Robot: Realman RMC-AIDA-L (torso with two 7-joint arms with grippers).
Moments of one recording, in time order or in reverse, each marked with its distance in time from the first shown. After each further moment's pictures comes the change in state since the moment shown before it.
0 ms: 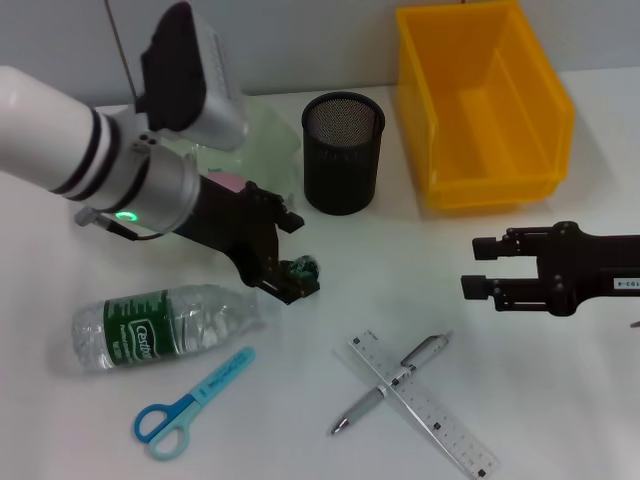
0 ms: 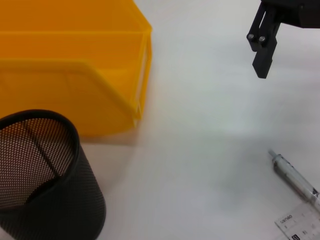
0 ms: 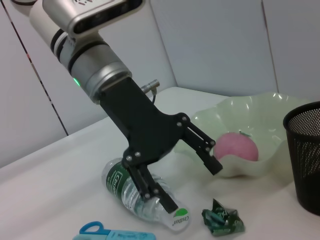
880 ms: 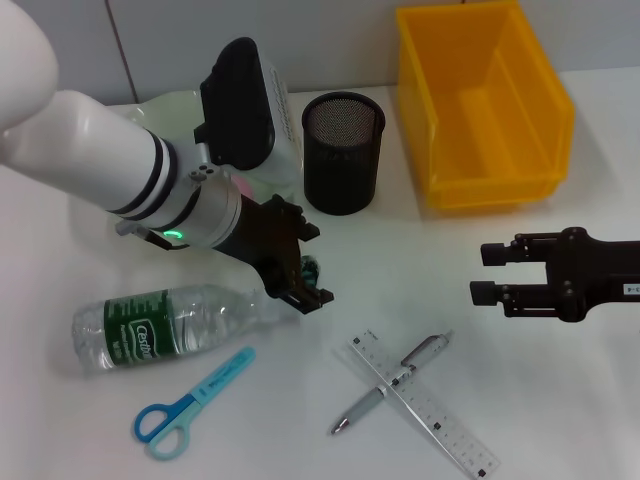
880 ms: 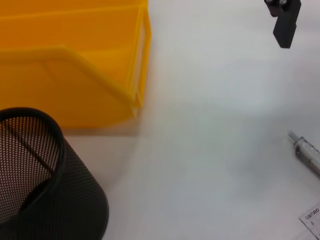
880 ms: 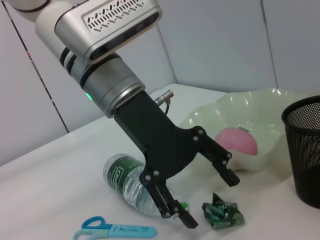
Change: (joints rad) left arm -0.009 -0.001 0.242 -0.021 -0.036 -0.186 -0.079; right arm -0.010 -0.011 0.000 0.004 -0.002 -0.011 0.000
